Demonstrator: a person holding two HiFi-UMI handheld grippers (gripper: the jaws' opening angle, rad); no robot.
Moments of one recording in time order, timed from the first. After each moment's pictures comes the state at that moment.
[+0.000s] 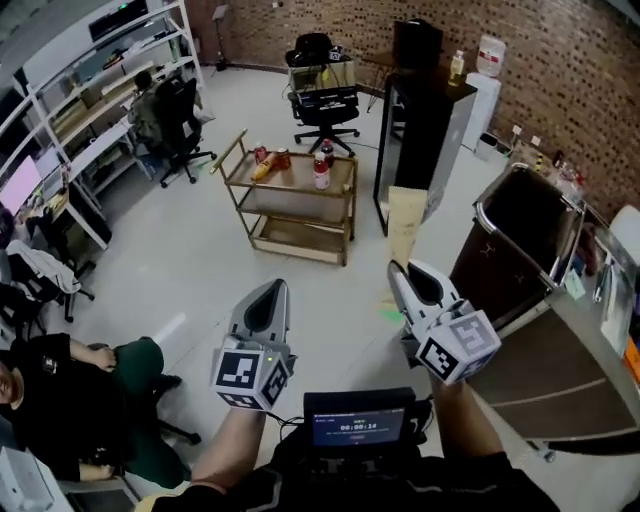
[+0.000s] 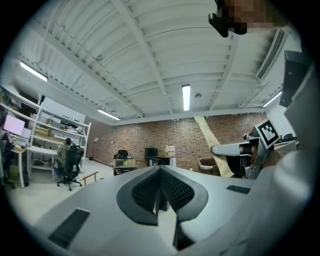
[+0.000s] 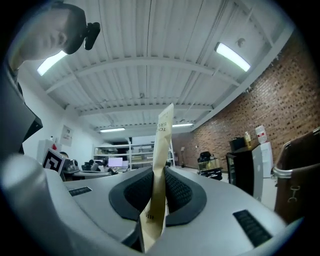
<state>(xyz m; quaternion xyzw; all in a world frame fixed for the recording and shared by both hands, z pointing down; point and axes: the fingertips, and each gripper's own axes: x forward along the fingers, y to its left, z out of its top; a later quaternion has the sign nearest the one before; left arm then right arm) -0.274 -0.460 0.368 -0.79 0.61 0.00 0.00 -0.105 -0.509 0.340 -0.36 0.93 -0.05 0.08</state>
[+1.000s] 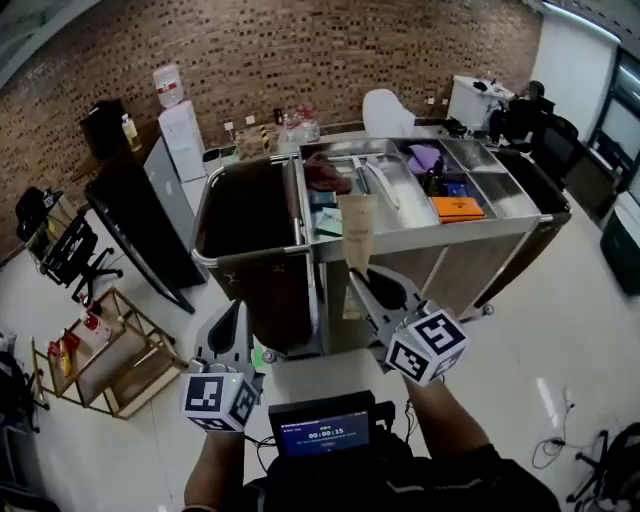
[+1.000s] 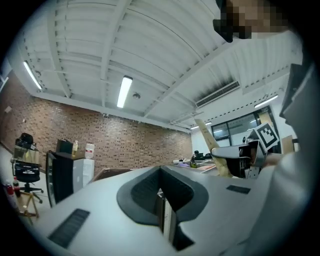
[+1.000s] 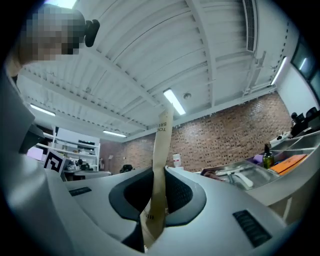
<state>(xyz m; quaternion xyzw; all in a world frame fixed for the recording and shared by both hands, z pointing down) 0.276 -0.518 0.364 -0.98 0.21 0.02 0.00 0.425 -0.414 0.338 -0.72 0.69 0.01 0.10</state>
